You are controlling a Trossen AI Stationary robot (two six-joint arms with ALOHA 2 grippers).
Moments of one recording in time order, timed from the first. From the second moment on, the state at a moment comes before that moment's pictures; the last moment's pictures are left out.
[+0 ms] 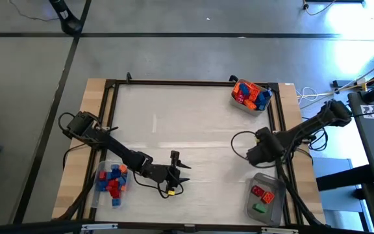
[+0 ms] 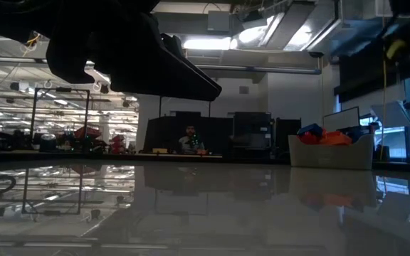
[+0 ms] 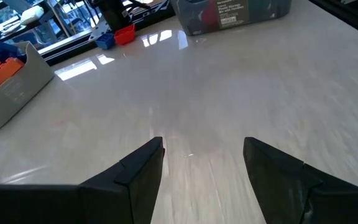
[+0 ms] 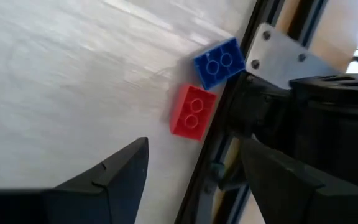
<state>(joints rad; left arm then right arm) -0.48 1.82 0.84 0.50 -0.50 0.11 0.48 1.28 0.92 -1.52 0.07 1.67</state>
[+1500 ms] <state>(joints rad) -0.48 1.82 0.84 0.50 -0.50 0.12 0.34 1.47 0.64 -1.10 -0.03 1.64</state>
